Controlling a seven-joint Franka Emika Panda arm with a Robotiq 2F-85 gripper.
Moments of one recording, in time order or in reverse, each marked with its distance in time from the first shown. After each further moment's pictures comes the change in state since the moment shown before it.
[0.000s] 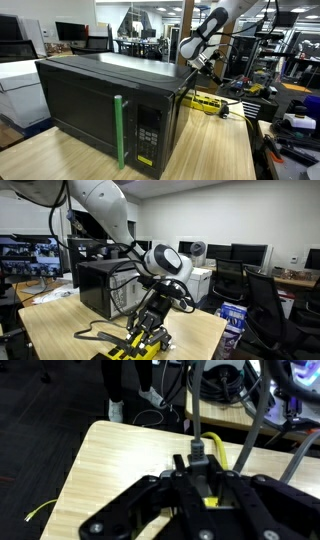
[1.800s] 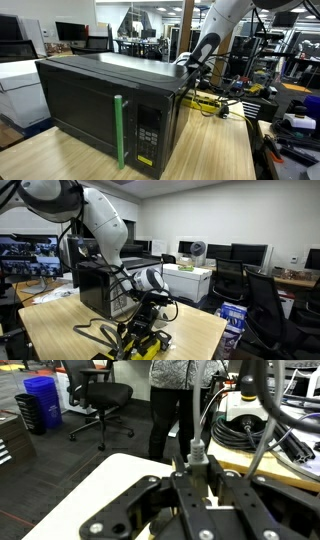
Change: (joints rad) arm 0.068 0.146 0.110 -0.025 -0.329 -0.142 0.159
